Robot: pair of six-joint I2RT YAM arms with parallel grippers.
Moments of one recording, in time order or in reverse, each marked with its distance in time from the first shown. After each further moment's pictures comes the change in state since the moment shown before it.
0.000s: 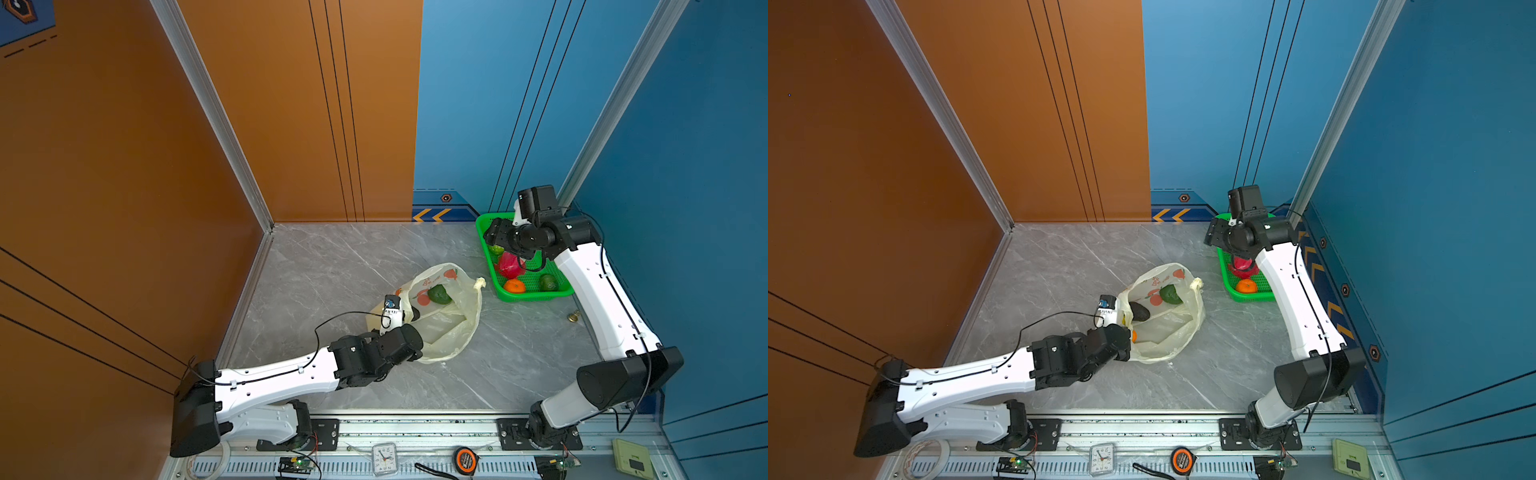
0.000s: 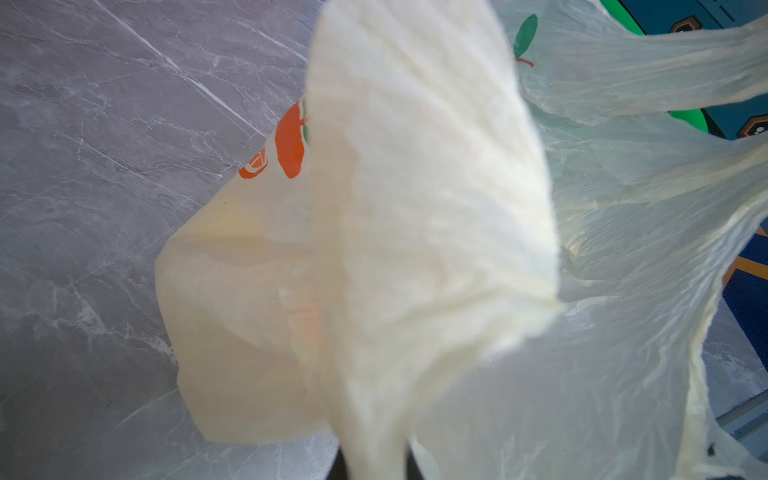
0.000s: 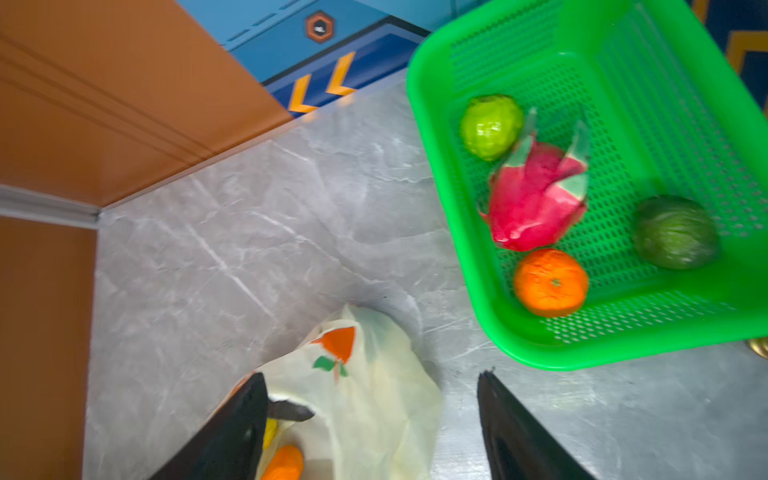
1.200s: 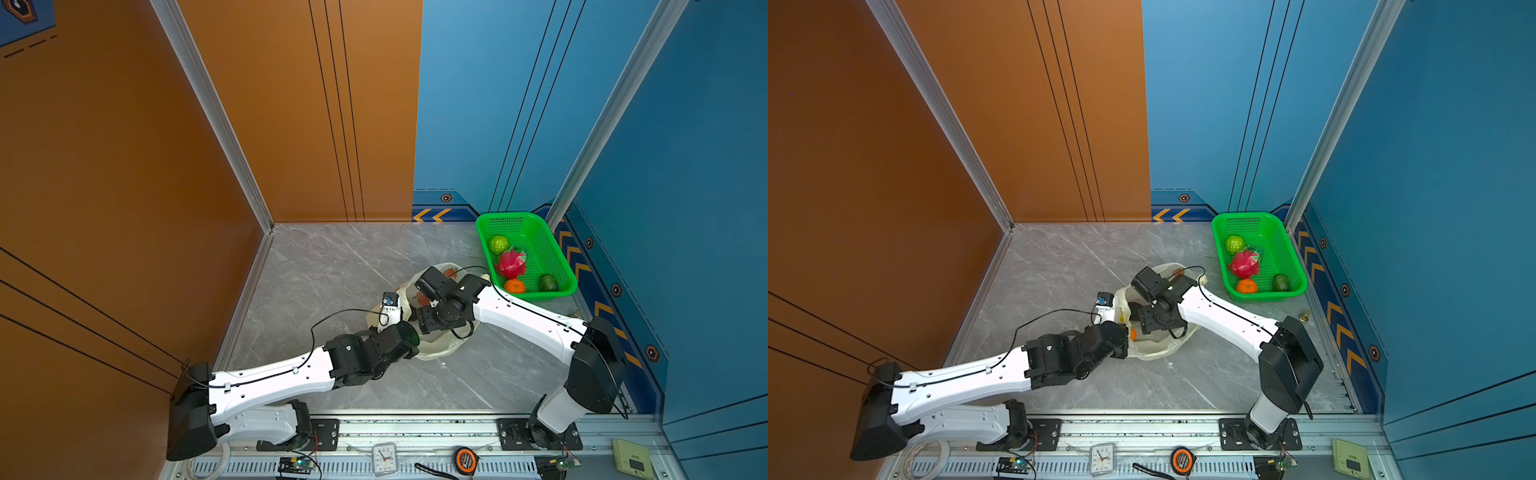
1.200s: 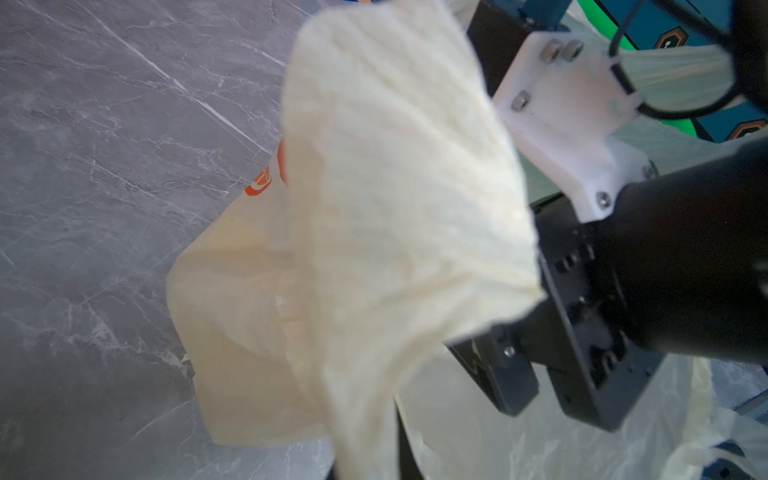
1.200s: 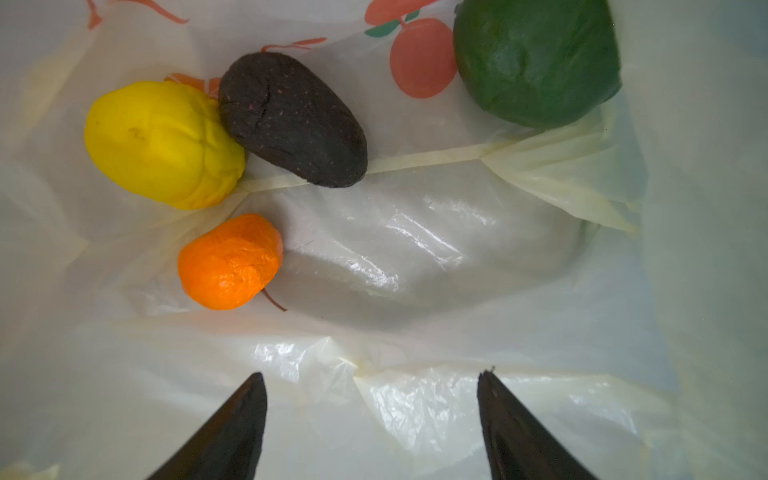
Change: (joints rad) left arm 0.024 -0.026 0.005 0.005 0.000 0.043; right arm 0.523 0.072 -0.552 0.182 0.070 0.066
